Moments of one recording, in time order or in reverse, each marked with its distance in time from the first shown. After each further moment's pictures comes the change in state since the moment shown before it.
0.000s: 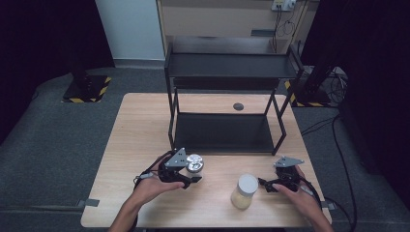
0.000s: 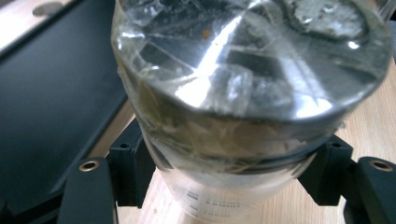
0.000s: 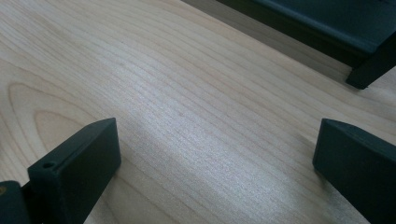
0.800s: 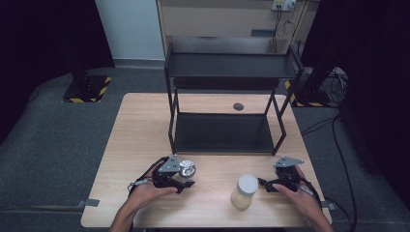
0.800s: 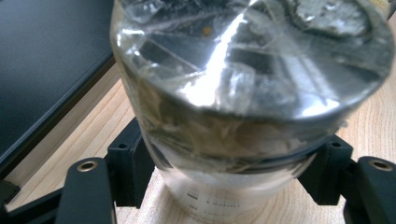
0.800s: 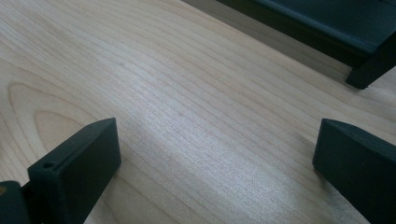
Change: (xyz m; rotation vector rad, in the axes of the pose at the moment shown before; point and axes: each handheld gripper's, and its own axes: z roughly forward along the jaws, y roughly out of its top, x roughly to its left) left arm -0.001 -0.052 0.003 0.009 0.015 -0.076; right arm 0.000 0.000 0.000 0.000 0.000 0.000
